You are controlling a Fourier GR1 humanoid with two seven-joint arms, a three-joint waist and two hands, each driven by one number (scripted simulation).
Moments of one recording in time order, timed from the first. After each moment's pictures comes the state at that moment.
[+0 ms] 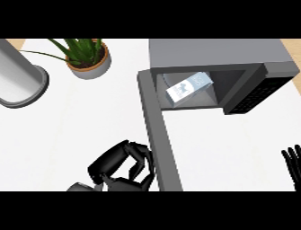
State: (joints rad) left arm -0.05 0.00 -0.36 -1.46 -0.23 -0.42 -0.25; right arm 0.26 -0.28 -0.17 -1.25 -0.19 0.40 -0.75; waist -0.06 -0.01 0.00
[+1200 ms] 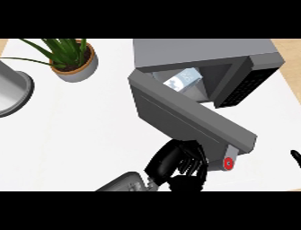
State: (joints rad) left arm -0.51 0.03 -0.99 -1.14 0.19 0.40 -0.15; right arm 0.43 -0.41 -0.08 -1.91 -0.51 0.57 -0.43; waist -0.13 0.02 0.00
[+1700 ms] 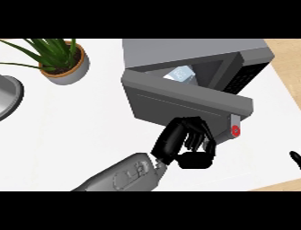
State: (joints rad) left arm -0.69 0.01 -0.97 -1.07 0.36 0.58 -0.19; right arm 0.44 -0.44 -0.05 -2.03 -0.57 0.53 -0.32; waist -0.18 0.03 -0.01
